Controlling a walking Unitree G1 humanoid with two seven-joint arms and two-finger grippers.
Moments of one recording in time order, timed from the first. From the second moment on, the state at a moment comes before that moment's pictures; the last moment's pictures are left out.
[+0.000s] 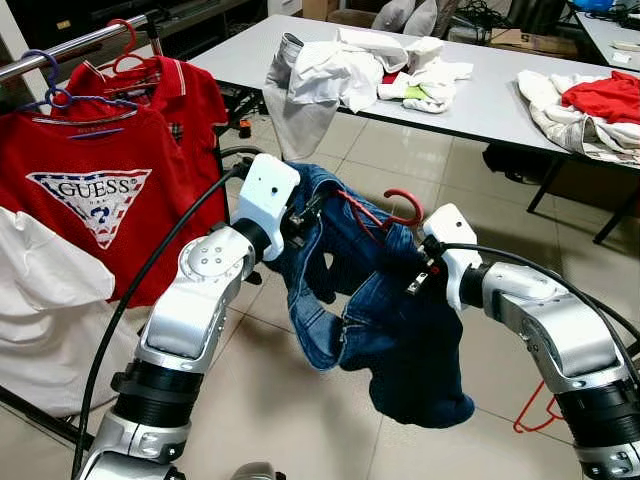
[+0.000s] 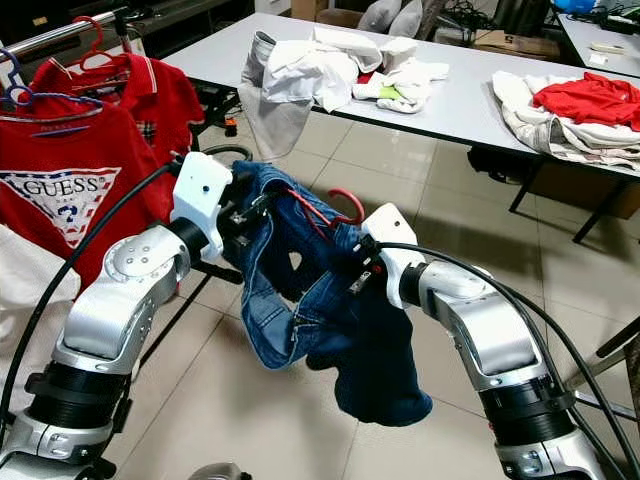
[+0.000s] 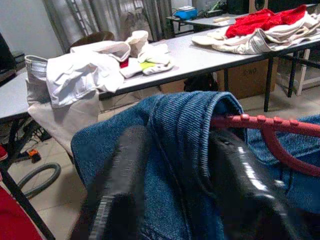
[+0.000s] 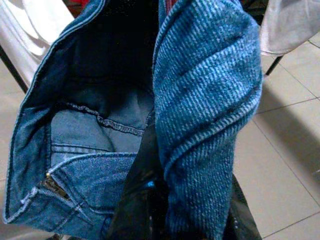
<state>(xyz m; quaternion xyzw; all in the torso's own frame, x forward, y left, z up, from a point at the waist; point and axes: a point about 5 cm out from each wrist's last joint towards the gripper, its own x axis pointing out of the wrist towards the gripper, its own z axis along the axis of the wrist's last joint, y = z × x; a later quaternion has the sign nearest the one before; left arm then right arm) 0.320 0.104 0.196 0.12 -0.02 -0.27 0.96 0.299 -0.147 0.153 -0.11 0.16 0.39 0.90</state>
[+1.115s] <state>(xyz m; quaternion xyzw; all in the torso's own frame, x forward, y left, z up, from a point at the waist) 0.331 0.102 0.209 0.10 -0.04 -0.27 0.96 0.297 -0.143 0.150 -0.11 0.17 0.41 0.89</state>
